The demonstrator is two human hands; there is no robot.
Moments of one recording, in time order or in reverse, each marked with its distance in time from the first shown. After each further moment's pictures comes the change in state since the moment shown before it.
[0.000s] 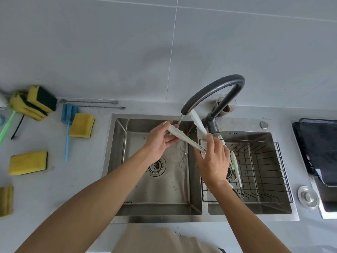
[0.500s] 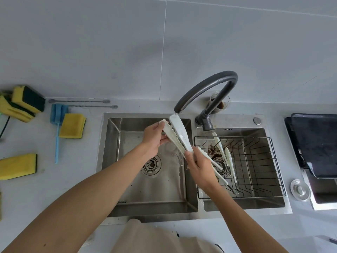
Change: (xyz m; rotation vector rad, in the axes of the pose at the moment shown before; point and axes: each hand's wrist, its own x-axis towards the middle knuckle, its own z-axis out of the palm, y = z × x) left_hand 0.025 -0.010 0.005 0.229 0.144 0.011; right_hand -0.017 -0.008 -0.016 0.680 -0.563 0.262
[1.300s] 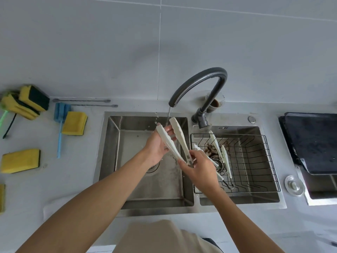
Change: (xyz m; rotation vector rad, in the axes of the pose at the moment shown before) left_hand -0.046 -0.025 0.007 -0.121 -0.229 -0.112; right_hand -0.030 -0.001 -0.012 -0.214 0.060 0.094
